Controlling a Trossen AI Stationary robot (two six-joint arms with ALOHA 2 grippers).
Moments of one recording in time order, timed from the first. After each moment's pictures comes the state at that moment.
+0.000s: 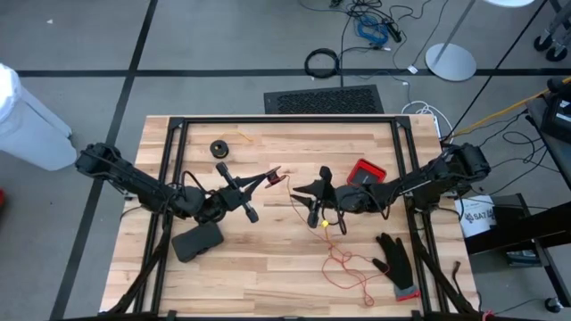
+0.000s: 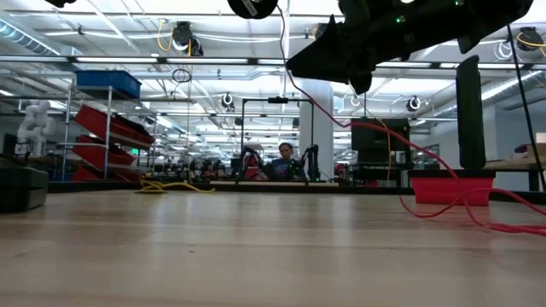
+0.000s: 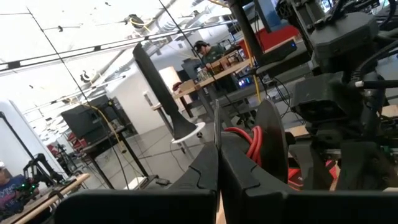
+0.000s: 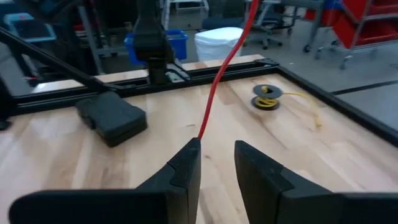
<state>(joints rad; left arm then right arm) -0.37 1.33 0.65 0.98 -0.86 0.71 0.19 1.52 0.69 0.61 0.45 0.18</state>
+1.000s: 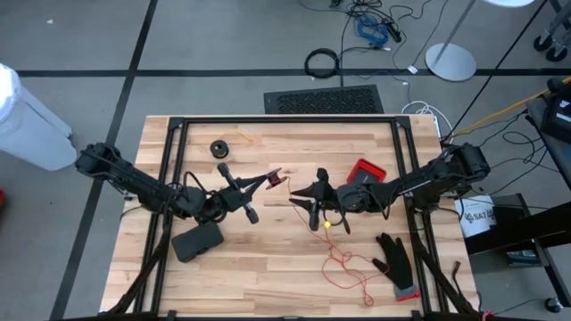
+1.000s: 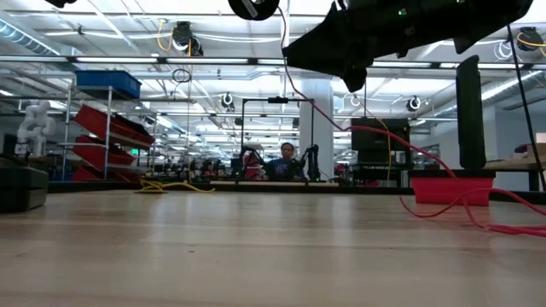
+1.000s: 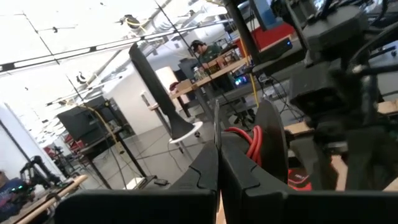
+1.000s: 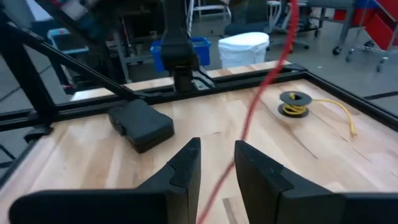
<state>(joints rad) -0.37 1.33 0.65 0.96 -0.85 0.71 0.19 1.52 0.69 0.65 0.36 0.20</state>
